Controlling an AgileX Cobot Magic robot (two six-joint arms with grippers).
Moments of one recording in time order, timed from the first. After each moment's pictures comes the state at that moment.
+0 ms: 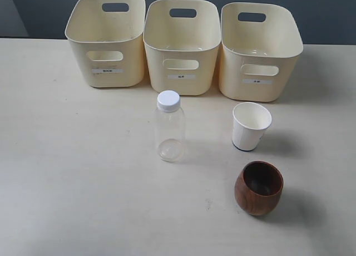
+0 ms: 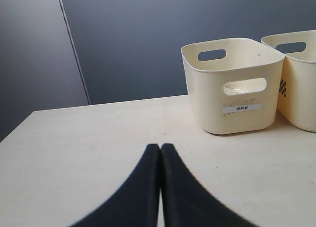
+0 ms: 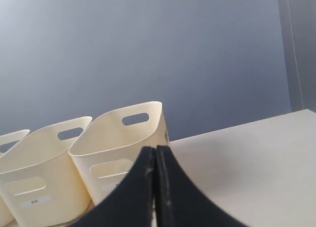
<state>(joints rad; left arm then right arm) 0.01 0.00 0.00 -0.02 0.14 0.12 -0.04 0.01 0.00 0.43 0.02 -0.14</state>
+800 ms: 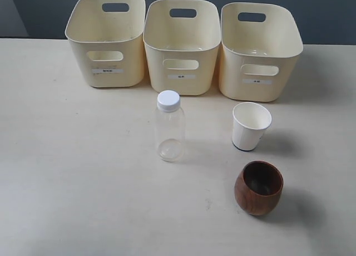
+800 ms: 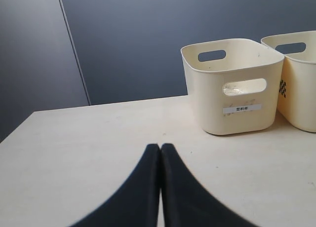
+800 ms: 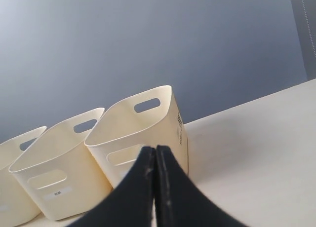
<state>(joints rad) 0.01 0.00 0.00 -0.02 0.14 0.12 -0.04 0.01 0.00 0.54 0.08 -0.14</state>
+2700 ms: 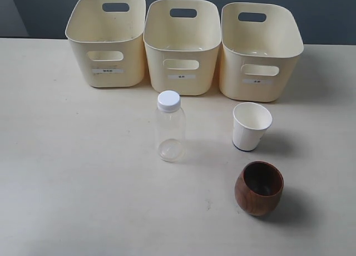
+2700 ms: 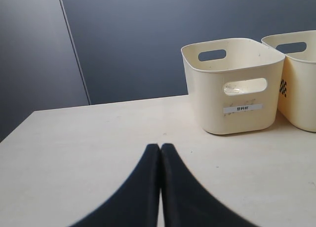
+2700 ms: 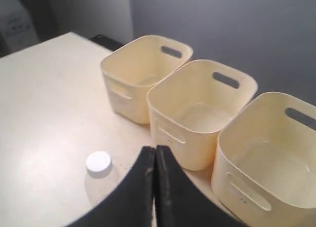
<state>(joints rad) 0.01 0.00 0.00 -0.02 0.14 0.12 -0.04 0.93 -0.98 0.98 0.87 -1.05</state>
